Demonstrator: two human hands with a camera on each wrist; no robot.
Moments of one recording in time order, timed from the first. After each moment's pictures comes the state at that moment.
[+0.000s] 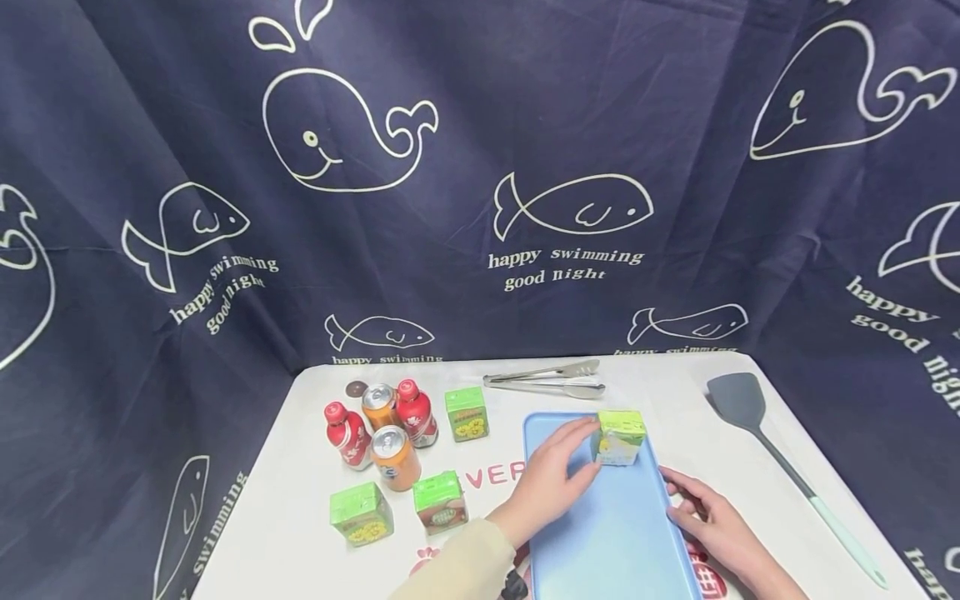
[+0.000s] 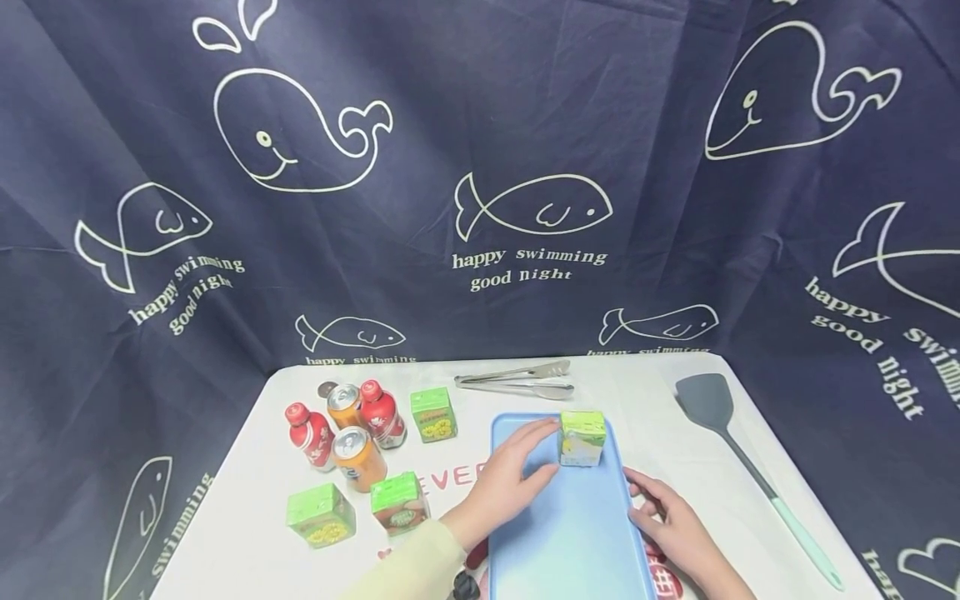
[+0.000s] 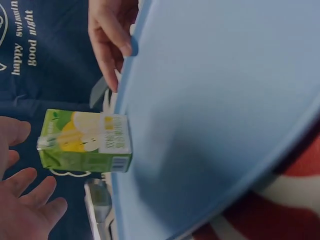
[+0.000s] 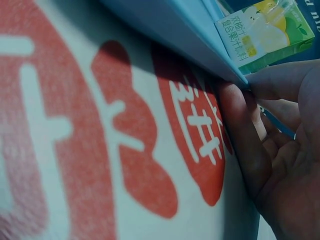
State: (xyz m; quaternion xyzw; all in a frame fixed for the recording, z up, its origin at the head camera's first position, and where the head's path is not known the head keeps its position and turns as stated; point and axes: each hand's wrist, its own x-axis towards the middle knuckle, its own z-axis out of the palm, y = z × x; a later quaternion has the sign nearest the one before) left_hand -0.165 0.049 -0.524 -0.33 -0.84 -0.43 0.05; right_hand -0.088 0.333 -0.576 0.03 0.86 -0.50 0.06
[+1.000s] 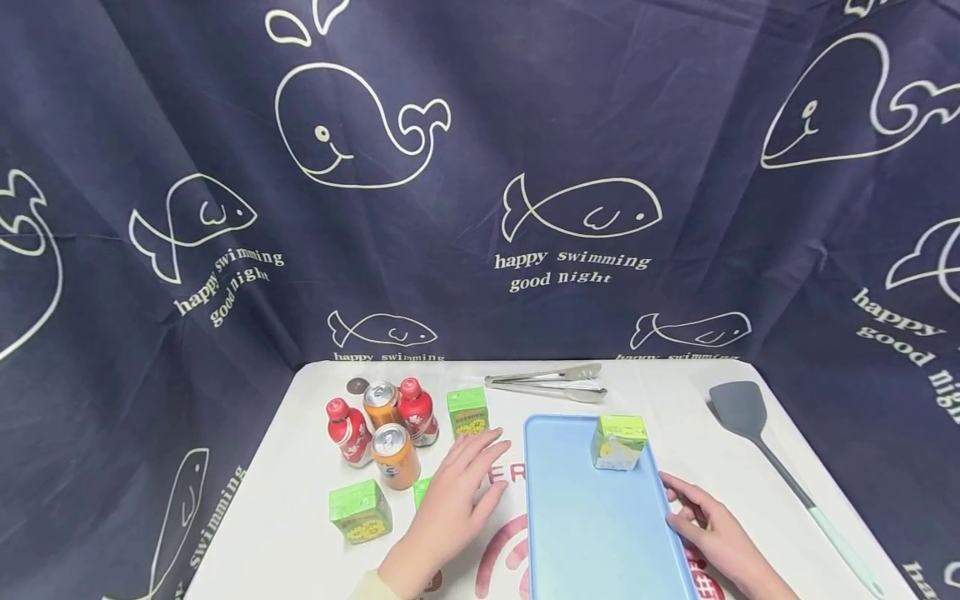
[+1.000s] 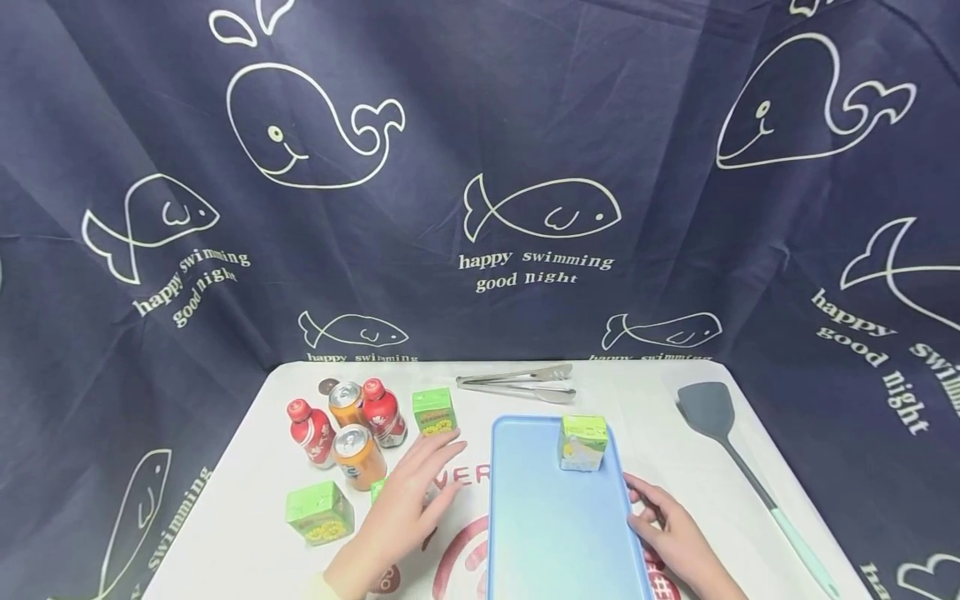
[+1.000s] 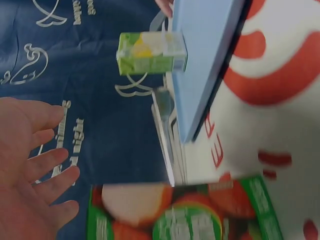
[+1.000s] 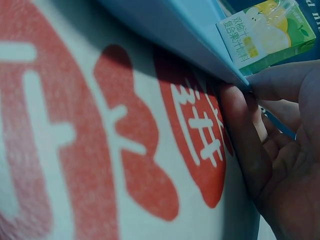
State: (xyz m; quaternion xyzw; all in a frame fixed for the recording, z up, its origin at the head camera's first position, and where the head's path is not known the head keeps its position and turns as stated) left_hand -0.131 -0.079 -0.496 -0.33 -0.87 -0.31 0.19; right_hand -0.091 0.331 -0.581 0.02 0.84 -0.53 0.05
